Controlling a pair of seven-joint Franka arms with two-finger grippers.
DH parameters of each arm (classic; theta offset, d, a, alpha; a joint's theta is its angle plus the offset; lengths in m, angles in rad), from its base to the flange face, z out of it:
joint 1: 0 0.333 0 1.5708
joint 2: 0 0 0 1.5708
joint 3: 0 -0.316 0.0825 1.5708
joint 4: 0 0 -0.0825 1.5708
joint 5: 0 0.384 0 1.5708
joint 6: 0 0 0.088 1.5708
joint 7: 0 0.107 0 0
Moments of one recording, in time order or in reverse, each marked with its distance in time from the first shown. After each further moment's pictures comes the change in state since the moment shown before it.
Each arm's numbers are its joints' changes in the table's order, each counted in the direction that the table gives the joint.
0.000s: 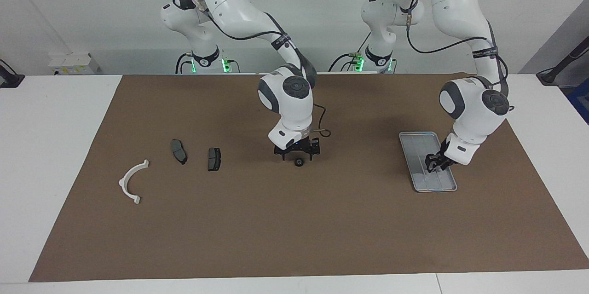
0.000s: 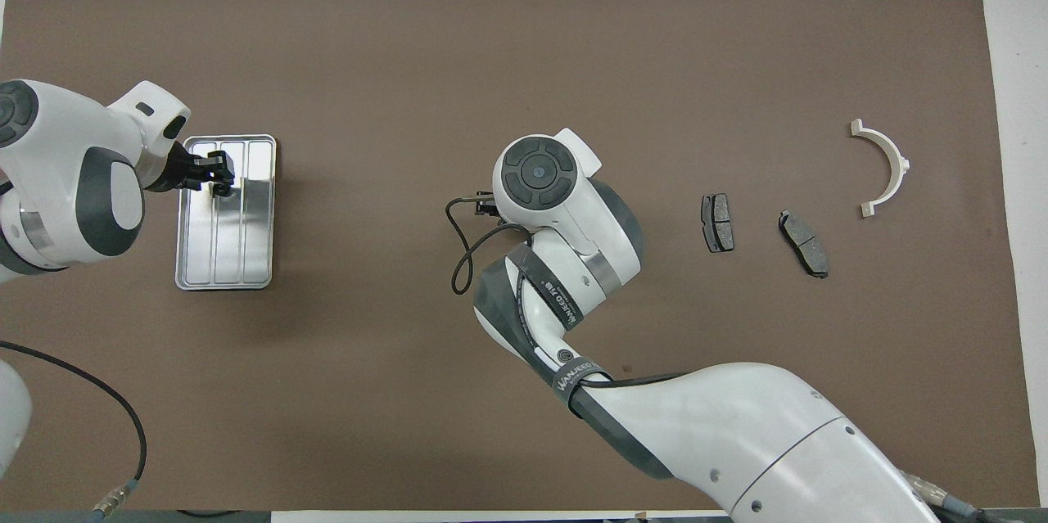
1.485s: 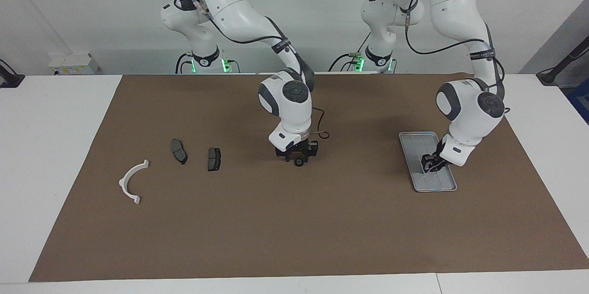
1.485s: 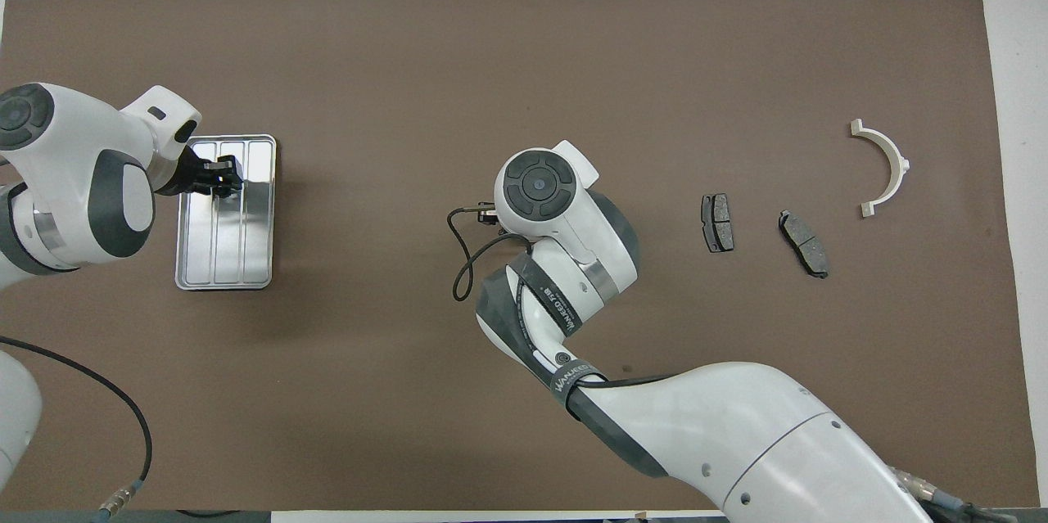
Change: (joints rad) left arm -0.007 -0.008 0.006 0.011 -0.002 -0.002 -0.002; right arm 0.003 -0.006 -0.006 0.041 0.011 0.048 0.000
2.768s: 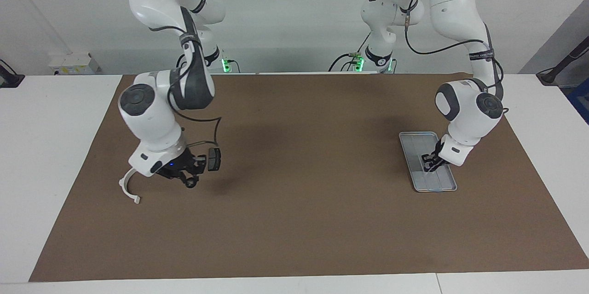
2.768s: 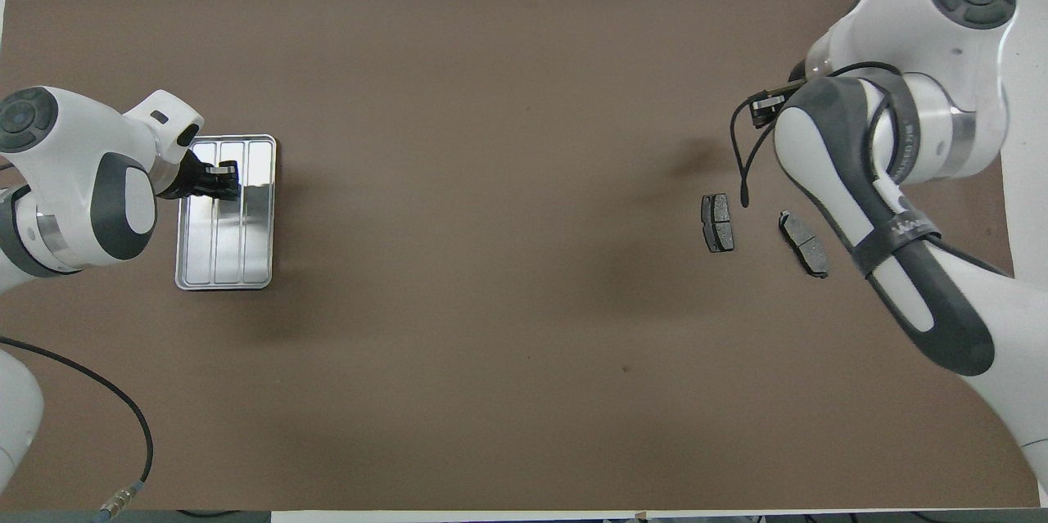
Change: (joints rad) left arm 0.000 0.000 0.000 0.008 0.000 -0.001 0.000; right arm -0.556 0.122 0.014 -0.105 0.043 -0.257 -0.817
